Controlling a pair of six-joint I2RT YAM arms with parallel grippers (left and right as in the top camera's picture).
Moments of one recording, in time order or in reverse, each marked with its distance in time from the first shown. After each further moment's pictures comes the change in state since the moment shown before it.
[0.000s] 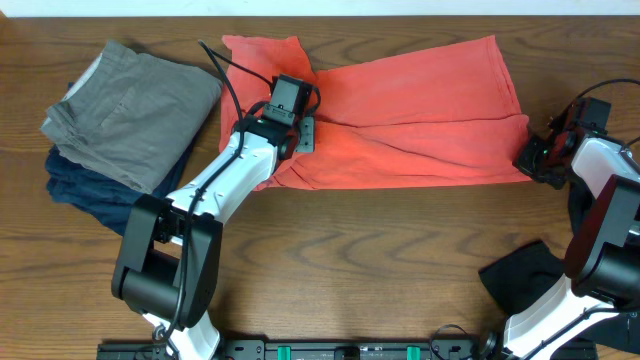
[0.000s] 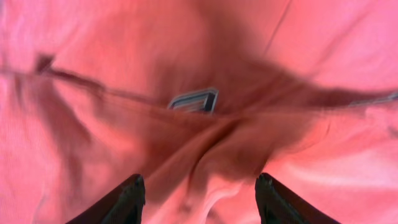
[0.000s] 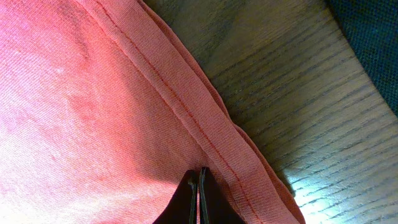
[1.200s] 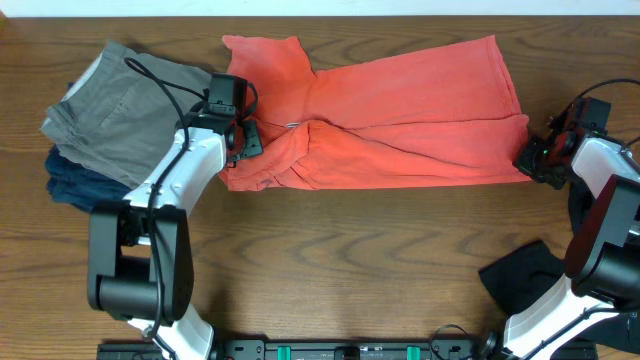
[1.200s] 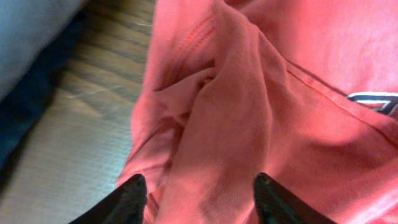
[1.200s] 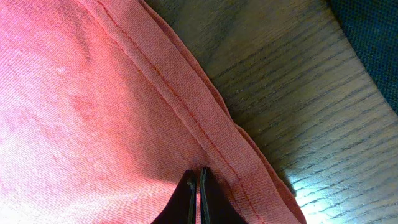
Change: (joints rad) left arm 0.244 -0.018 -0.049 -0.102 0.028 -0.064; right arm 0.000 0.000 0.000 -0.006 -0.002 0.000
